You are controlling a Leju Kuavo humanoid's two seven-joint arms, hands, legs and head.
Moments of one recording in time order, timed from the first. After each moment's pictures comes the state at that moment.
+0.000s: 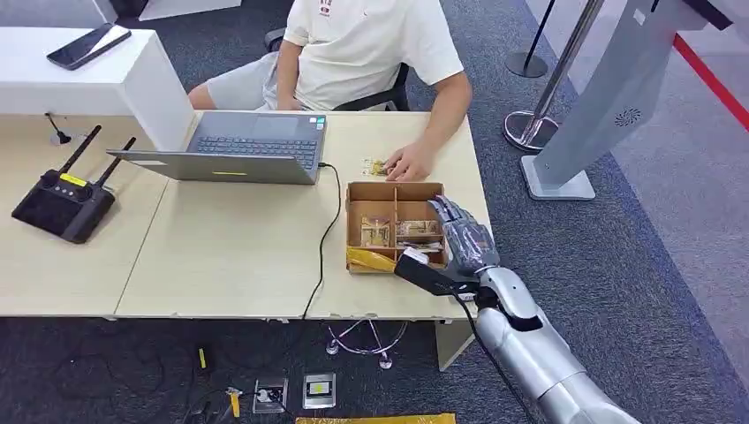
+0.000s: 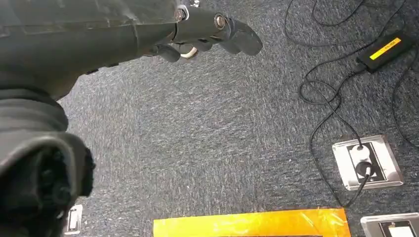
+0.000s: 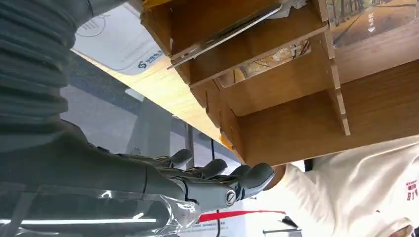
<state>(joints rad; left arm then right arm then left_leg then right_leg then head) -0.28 0.05 -0.69 -0.26 0.18 0.40 -0.08 -0.49 -0.18 0.54 -1.03 0.91 -0.13 -0.06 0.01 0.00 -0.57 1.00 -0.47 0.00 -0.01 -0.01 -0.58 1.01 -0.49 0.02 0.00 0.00</state>
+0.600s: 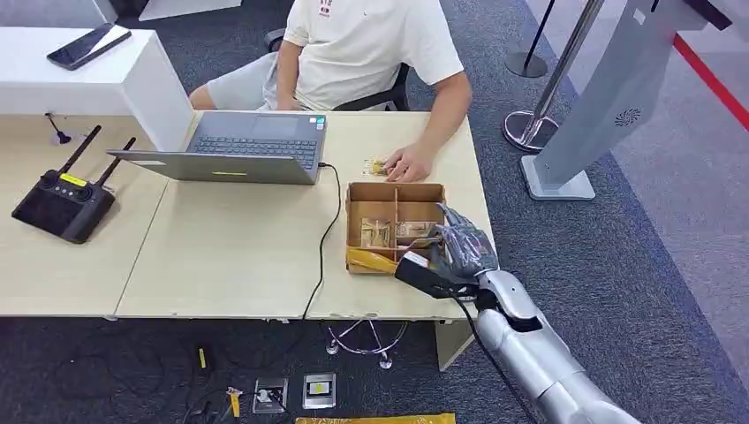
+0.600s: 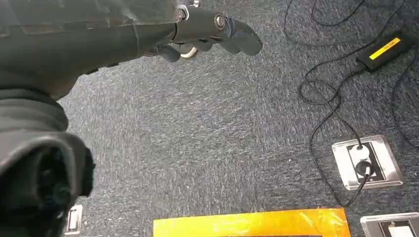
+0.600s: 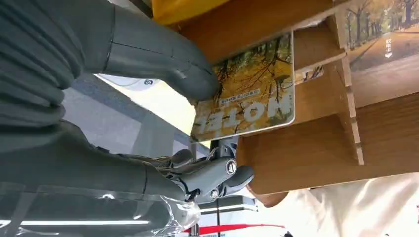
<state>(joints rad) -0.28 0.05 -0.69 -0.26 0.18 0.40 -0.08 -0.50 -0.18 0.55 -0.99 0.90 -0.10 -0.06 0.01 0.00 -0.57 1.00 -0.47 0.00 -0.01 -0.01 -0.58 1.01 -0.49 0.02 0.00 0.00</state>
